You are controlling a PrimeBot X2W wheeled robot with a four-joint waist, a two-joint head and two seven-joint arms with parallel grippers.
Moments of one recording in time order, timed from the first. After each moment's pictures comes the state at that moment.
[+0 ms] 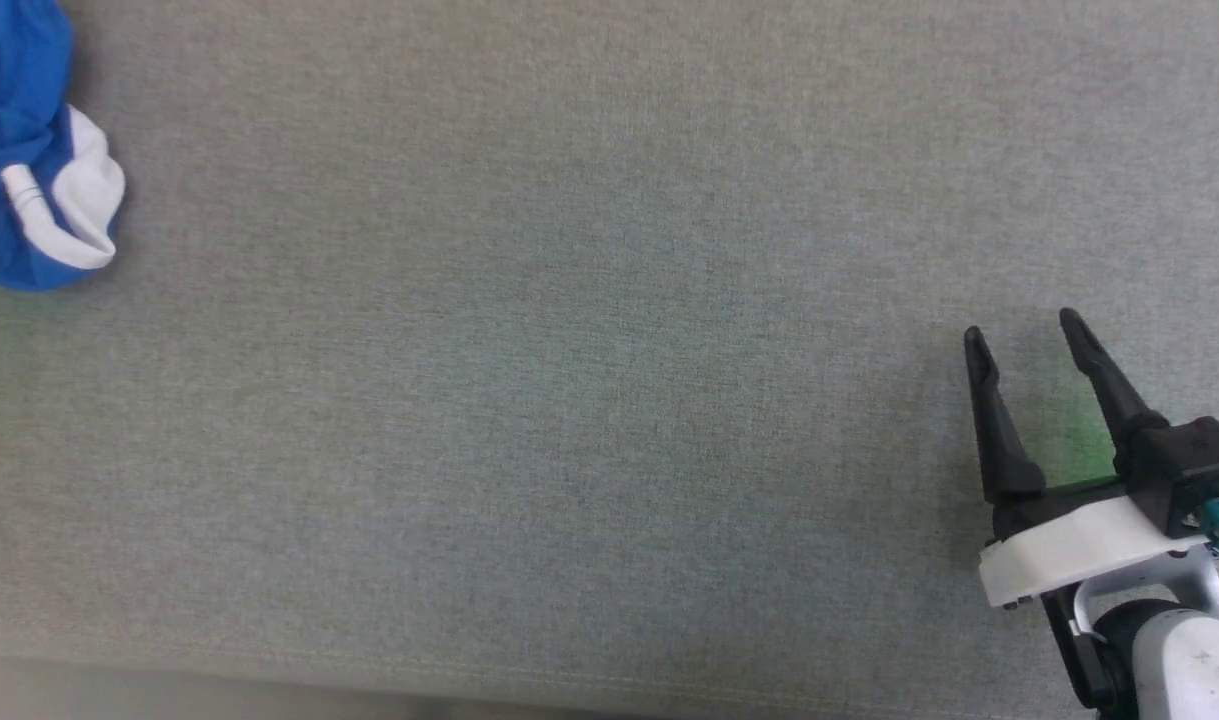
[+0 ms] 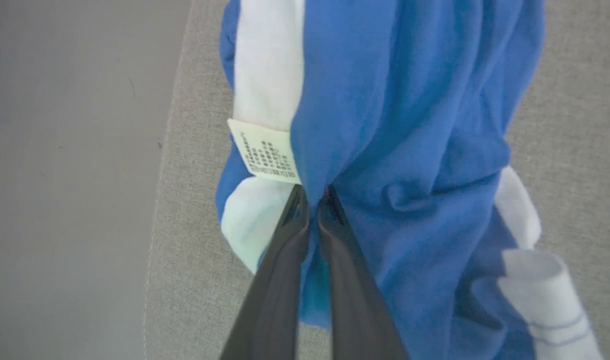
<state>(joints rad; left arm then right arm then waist) -0.96 0.79 -0.37 0.67 -0.80 -0.13 0.63 -0.06 -0.07 -0.02 -0.20 0.00 0.13 0.02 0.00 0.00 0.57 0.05</state>
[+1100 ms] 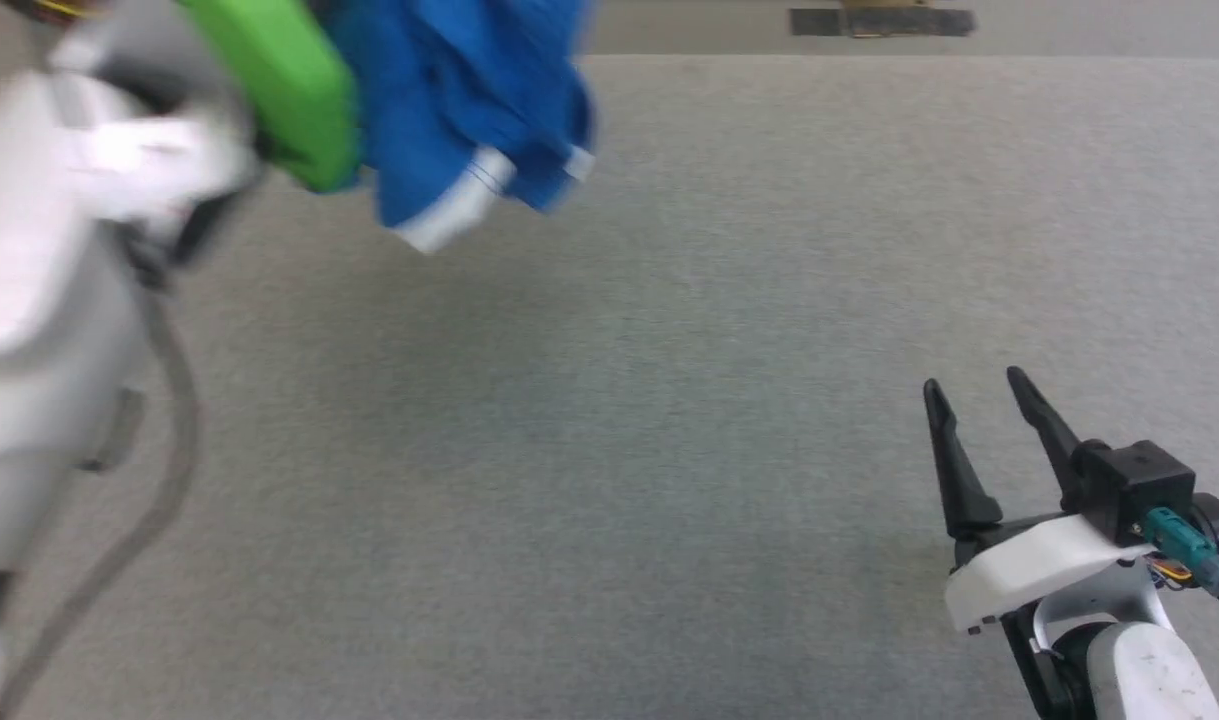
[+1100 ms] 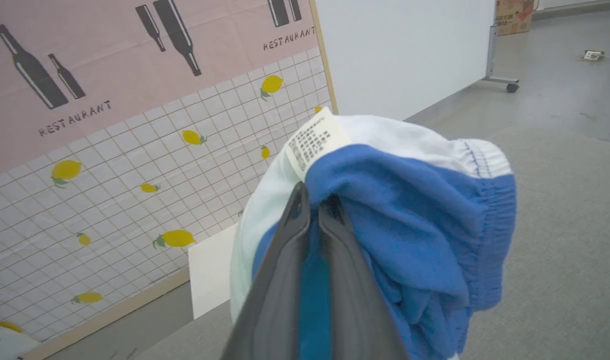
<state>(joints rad) -1.13 0.61 -0.78 0.25 -0.77 -0.10 0.16 -0.07 -0.05 -0.01 -0.01 0.07 0.13 -0.02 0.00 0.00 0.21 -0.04</state>
